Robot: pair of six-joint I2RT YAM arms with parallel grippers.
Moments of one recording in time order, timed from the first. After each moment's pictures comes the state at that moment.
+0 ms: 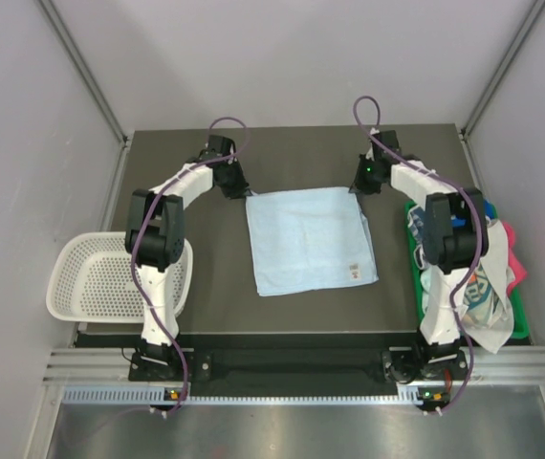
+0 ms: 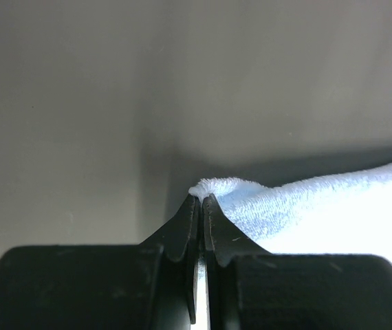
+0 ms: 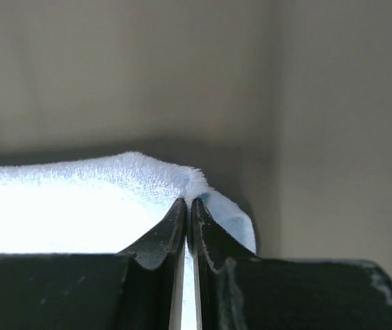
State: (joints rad) left arm -0.23 2.15 1.64 -0.43 0.21 -0.60; right arm 0.19 2.05 1.54 -0.41 -0.17 0.43
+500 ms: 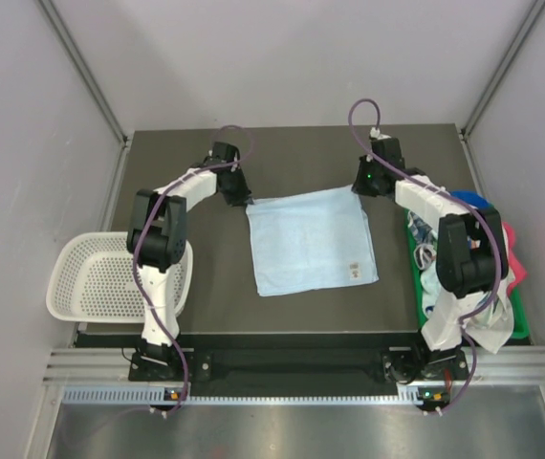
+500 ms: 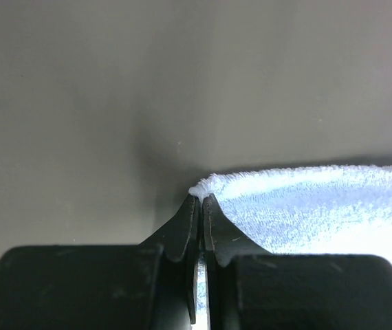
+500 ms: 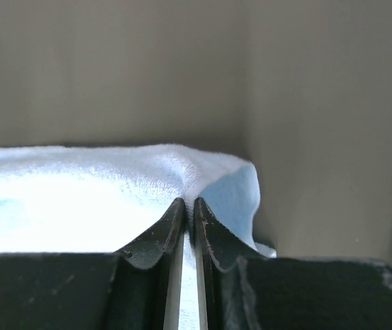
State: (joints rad) left arm -0.25 2.15 1.59 -0.42 0.18 -0.60; right arm 0.24 1.80 1.32 -0.25 -0.04 0.37
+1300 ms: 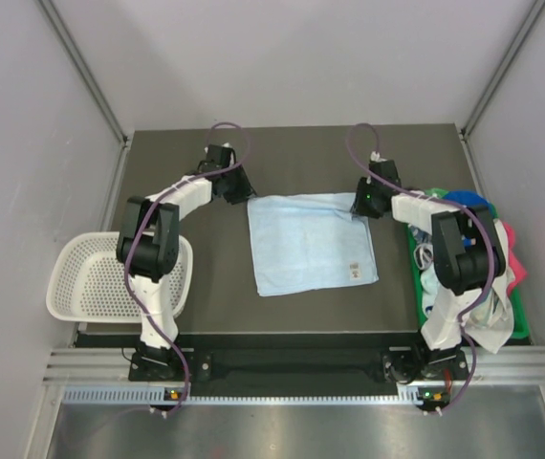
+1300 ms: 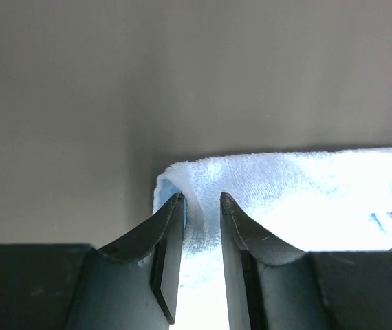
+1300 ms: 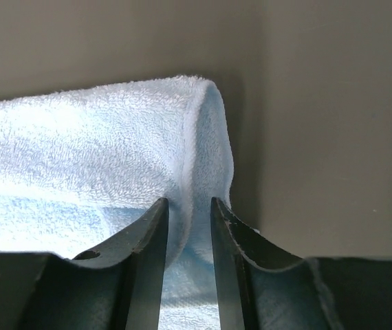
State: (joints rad) left arm -0.26 2.03 1.43 -0.23 0.19 -0.63; right arm 0.24 1.84 1.12 -0.14 -0.02 0.41
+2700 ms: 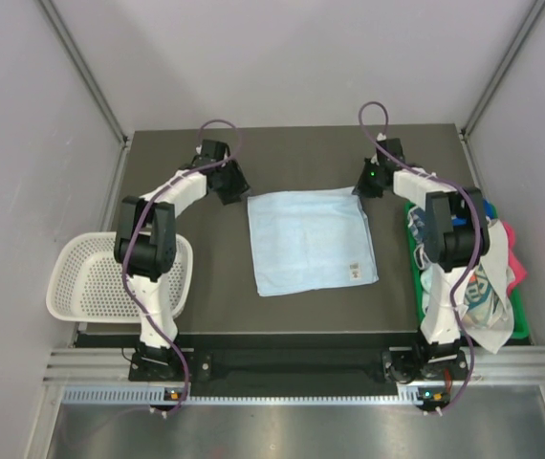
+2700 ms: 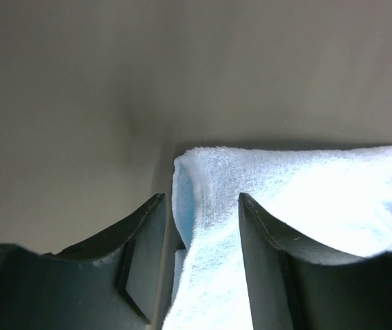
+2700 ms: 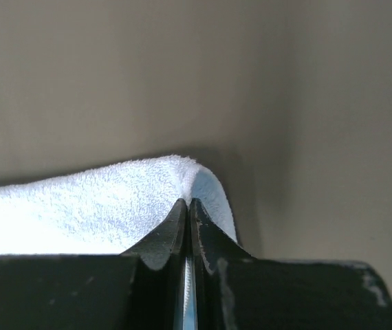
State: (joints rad) left arm -0.23 2.03 1.49 -0.36 0.18 -0.68; right arm 0.16 2.06 1.44 -0.26 -0.15 0.47
